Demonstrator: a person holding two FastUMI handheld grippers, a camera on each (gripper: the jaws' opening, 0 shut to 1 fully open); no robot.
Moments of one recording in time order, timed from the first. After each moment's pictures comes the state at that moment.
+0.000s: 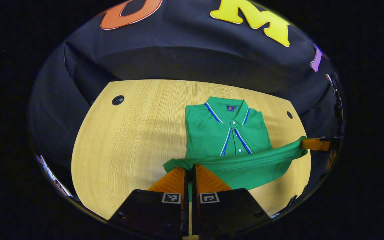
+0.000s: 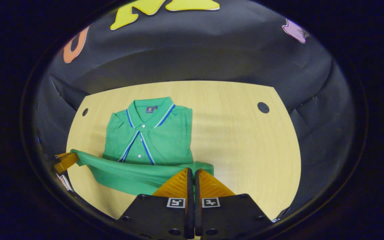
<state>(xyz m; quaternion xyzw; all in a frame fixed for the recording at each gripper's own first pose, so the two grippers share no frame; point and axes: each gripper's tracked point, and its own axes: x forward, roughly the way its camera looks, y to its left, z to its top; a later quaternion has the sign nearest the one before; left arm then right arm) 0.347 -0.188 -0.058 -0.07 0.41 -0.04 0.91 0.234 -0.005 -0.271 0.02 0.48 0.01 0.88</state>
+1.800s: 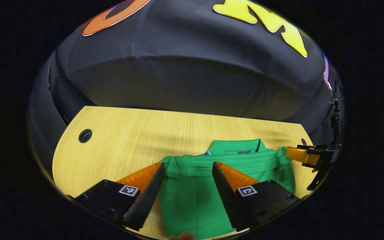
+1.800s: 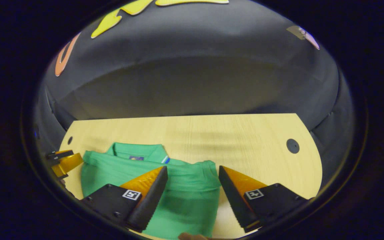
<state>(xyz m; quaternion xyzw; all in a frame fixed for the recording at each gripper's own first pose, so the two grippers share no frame) 0.501 -0.195 -0.057 -0.06 0.28 -0.04 0.96 0.390 0.022 -0.298 0.04 0.35 0.03 0.94</state>
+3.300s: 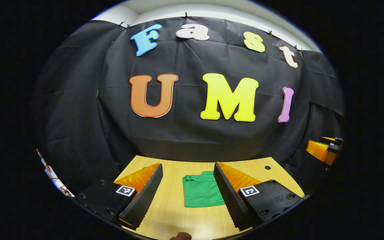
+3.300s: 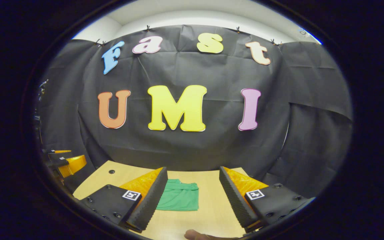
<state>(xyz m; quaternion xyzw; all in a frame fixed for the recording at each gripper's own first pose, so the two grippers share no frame) 0.199 -0.161 0.195 -0.05 0.04 0.00 1.00 0.032 -0.004 0.013 0.02 0.05 -0.01 1.00</state>
